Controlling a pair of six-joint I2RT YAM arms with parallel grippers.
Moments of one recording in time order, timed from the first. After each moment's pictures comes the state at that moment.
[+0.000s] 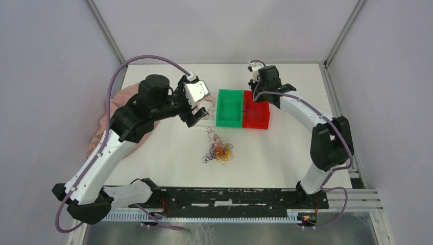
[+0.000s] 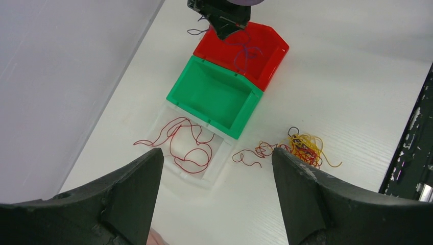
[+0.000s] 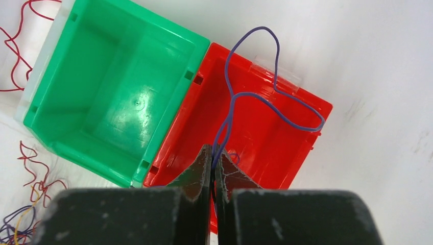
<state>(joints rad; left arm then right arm) -0.68 1.12 1.49 -0.78 0.24 0.47 0.39 1.70 1.32 -0.34 0.02 0.00</state>
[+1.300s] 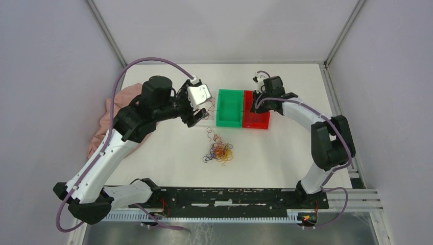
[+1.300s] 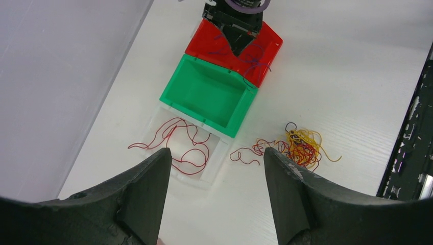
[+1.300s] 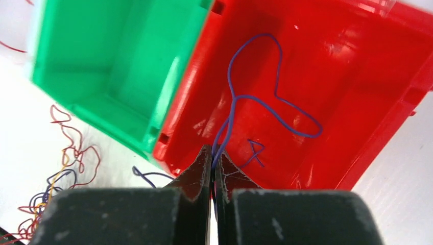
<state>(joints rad) -0.68 1.12 1.46 -0.77 0.27 0.51 0.33 1.69 1.16 -0.28 -0.24 0.15</state>
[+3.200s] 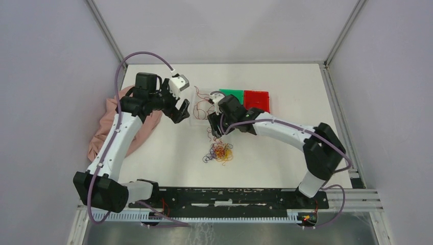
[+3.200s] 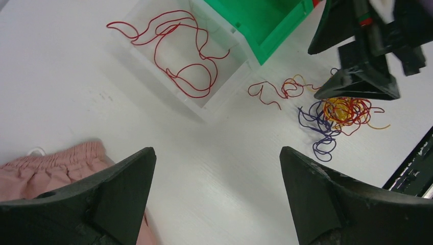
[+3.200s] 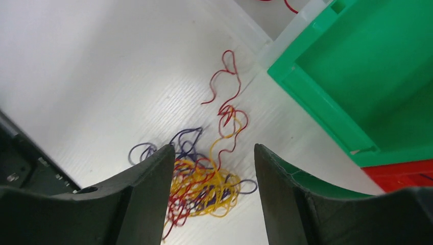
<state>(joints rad) -0.23 1.25 1.27 -0.78 0.49 0.52 0.84 1.62 1.18 -0.33 -0.07 0.25</state>
